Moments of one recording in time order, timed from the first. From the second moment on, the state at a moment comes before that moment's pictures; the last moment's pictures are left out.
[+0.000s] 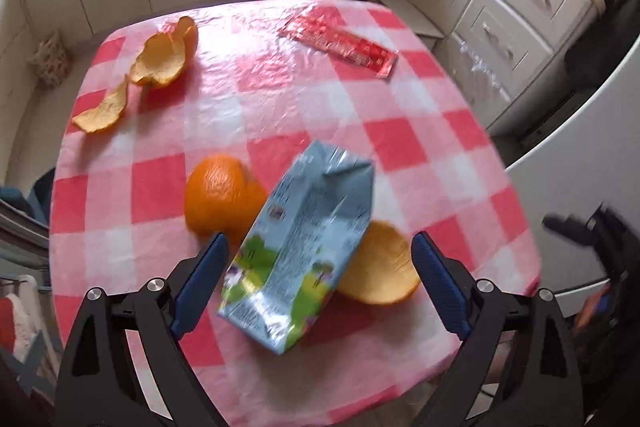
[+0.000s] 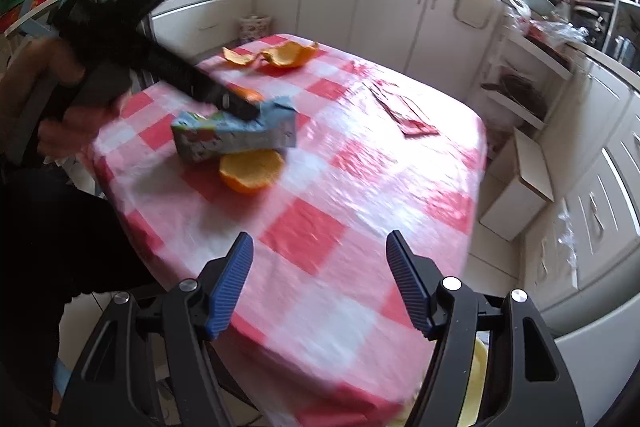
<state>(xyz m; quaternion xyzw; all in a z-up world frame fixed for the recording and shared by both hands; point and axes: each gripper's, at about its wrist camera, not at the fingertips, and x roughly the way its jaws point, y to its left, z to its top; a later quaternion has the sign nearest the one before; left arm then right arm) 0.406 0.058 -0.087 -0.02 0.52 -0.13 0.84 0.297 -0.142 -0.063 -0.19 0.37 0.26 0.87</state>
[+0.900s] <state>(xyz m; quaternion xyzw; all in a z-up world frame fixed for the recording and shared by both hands) 0.394 0.068 -0.122 0.00 0.51 -0.15 0.85 0.374 -0.084 -0.116 -0.08 0.48 0.28 0.83</state>
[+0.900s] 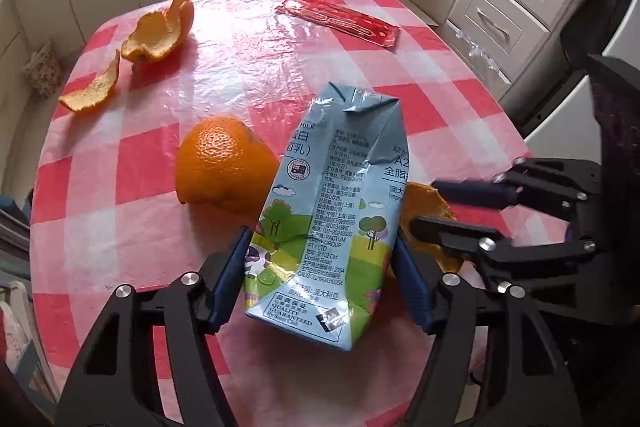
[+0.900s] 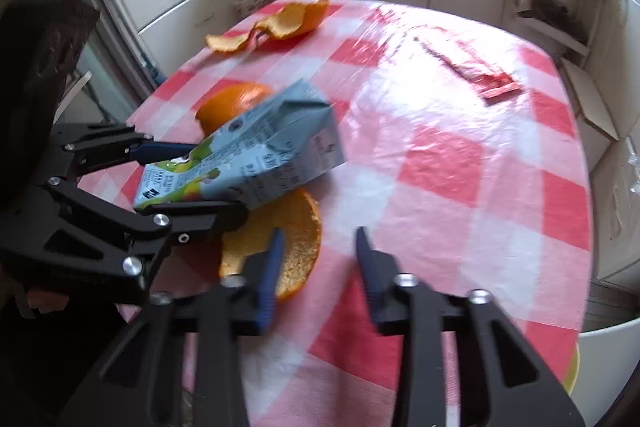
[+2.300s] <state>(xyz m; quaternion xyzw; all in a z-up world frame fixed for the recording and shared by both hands) 0.337 -0.041 -0.056 0.04 0.36 -0.17 0.92 0.317 -0.299 -0.083 -0.06 0.44 0.09 0.89</state>
